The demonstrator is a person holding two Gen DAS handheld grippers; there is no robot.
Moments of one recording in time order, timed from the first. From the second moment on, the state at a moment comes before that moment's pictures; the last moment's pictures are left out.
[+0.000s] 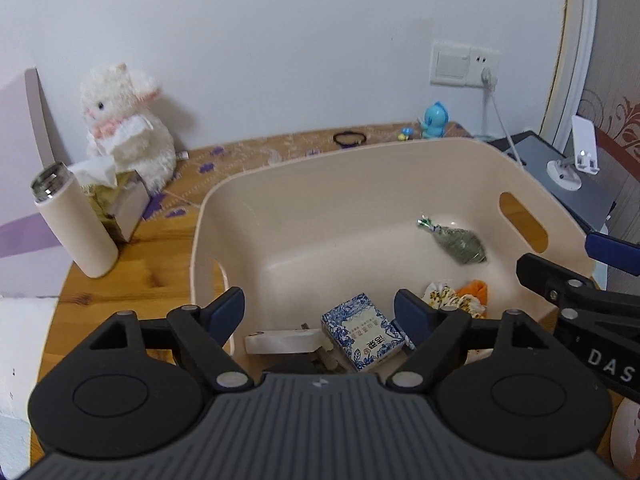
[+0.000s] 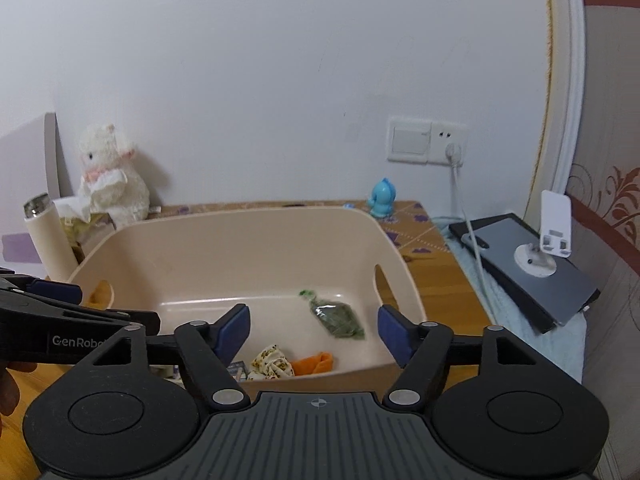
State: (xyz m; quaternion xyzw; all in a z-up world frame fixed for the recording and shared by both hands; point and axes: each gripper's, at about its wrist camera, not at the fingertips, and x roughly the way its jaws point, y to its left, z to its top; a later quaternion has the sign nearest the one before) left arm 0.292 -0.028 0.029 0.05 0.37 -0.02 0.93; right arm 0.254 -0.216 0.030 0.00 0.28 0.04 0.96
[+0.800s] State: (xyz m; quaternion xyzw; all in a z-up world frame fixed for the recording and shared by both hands) left arm 0.158 -0.012 0.044 0.06 0.28 -0.03 0.96; right arm 0.137 -0.221 0.048 0.00 0.24 0.05 0.97
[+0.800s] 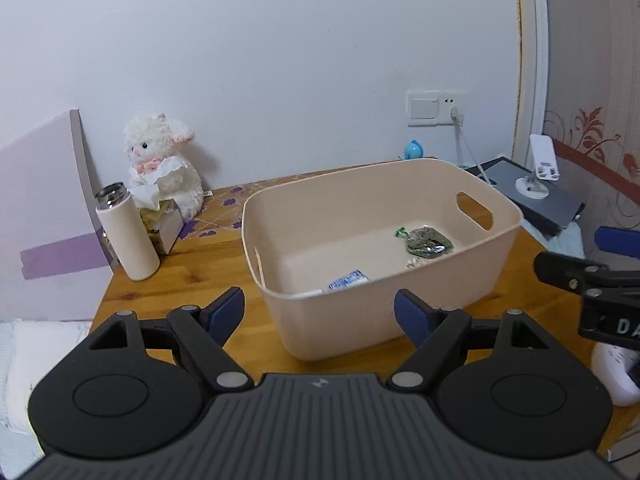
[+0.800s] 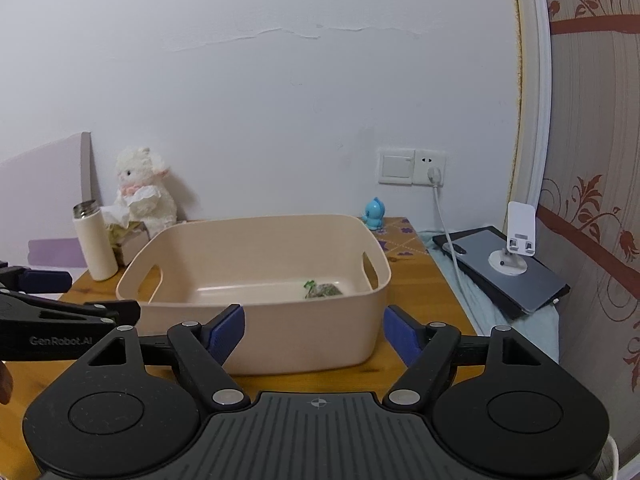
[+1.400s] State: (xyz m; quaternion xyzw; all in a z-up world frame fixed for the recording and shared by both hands) left arm 0.063 -0.005 0.040 0.04 0.26 -0.04 0.96; right arm 0.062 -0.213 0.034 0.01 0.24 0.07 0.97
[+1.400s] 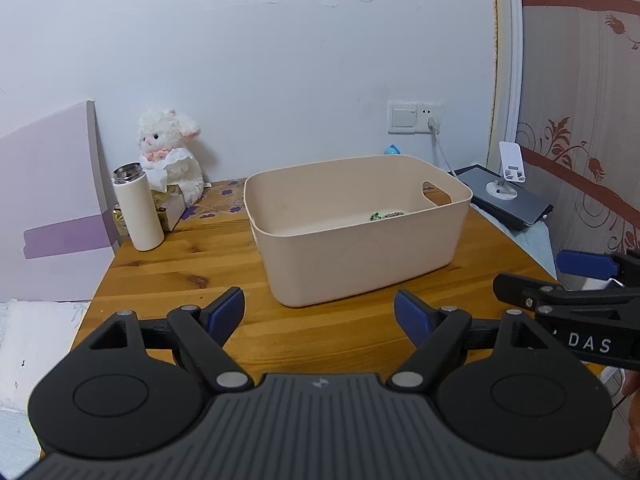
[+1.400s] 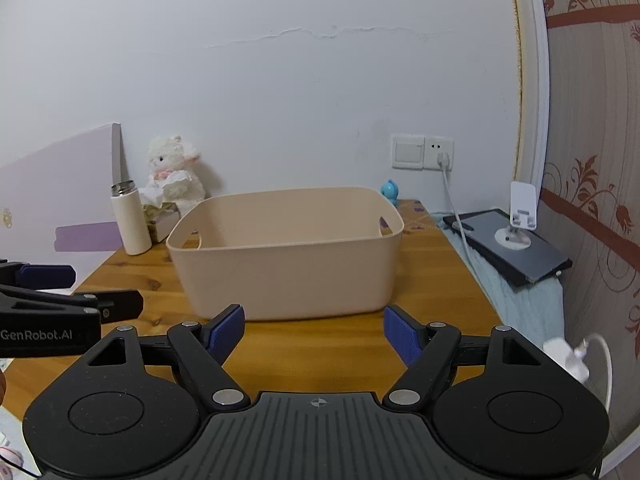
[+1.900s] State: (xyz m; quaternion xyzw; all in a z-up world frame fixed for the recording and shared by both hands) left arm 0.013 0.001 0.033 0.03 0.27 -0.05 0.96; right arm 0.008 -0.215 0.035 0.02 0.23 0.07 0.97
